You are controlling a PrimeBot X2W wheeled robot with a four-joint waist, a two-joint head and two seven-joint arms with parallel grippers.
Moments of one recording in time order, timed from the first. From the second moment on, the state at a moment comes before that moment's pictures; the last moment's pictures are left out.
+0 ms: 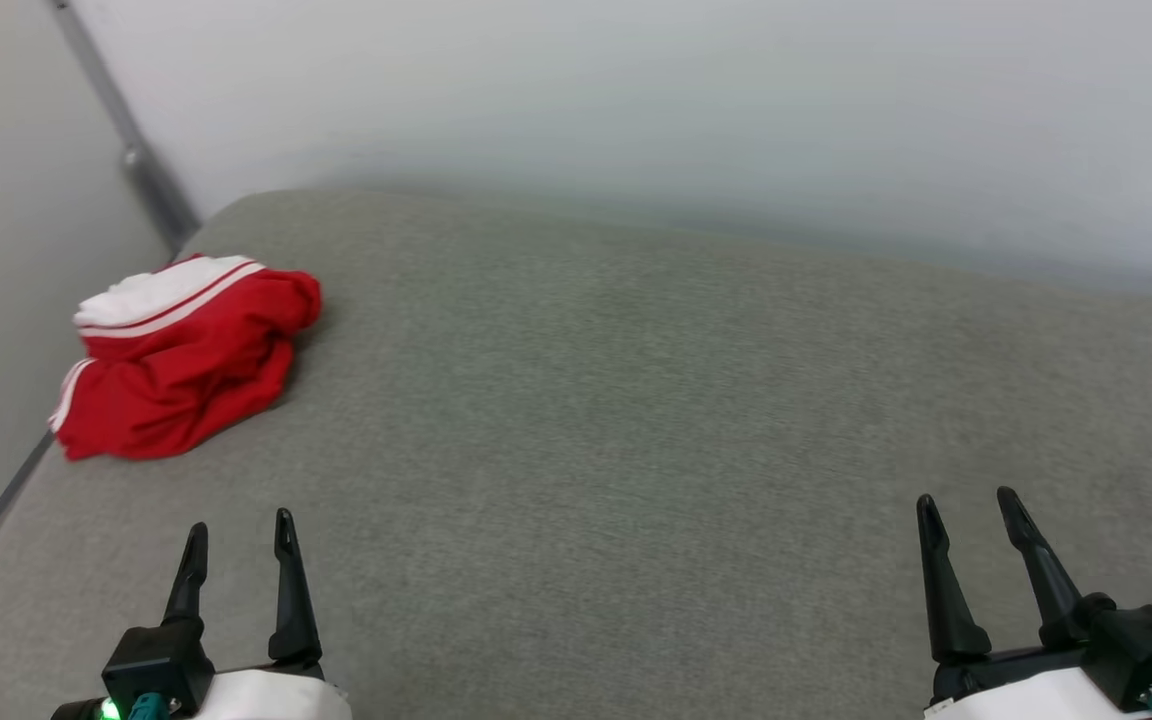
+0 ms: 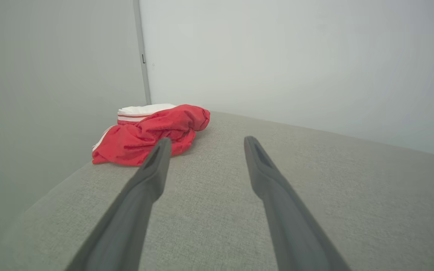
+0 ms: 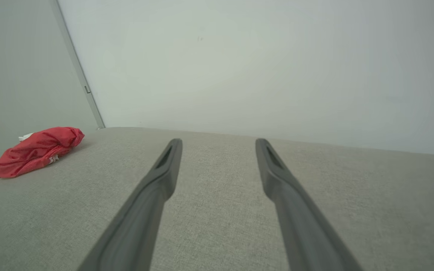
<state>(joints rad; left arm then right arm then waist) 0.09 0.05 0.04 0.02 -0.15 0.07 -0.26 0.09 -0.05 0.02 0.02 0.13 0.13 -0.26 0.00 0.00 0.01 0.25</state>
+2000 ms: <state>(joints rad) -0.93 0.51 0.18 0.58 -0.38 -0.13 -0.07 -0.13 -0.05 -0.05 -0.22 -0.14 0.13 -0.26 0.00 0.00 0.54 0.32</state>
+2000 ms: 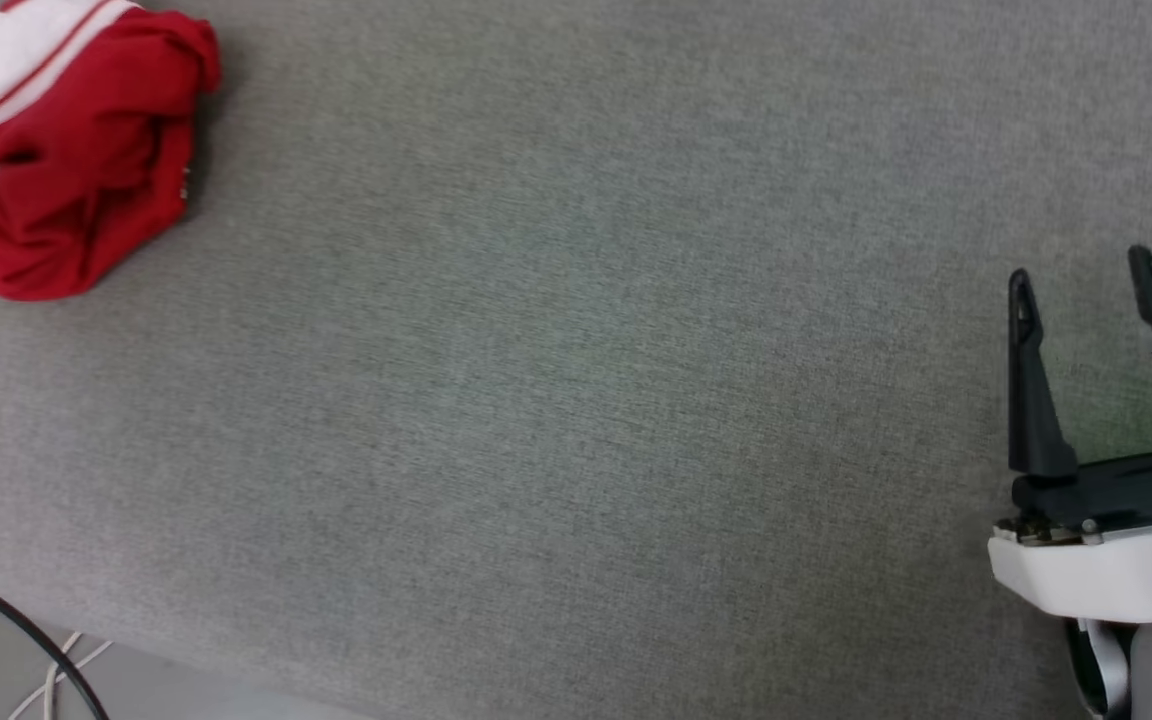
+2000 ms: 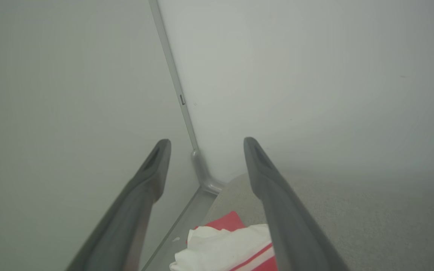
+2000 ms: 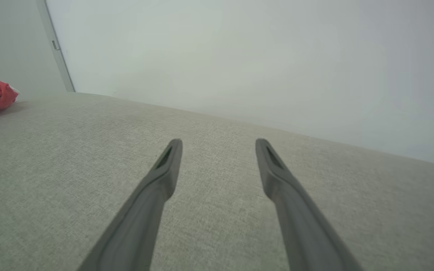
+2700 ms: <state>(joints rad) -0.94 0.80 -0.27 0.64 -1.06 -0.13 0.64 -0.18 -0.05 -0.05 -0.33 -0.20 0.13 -0.26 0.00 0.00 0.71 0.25</state>
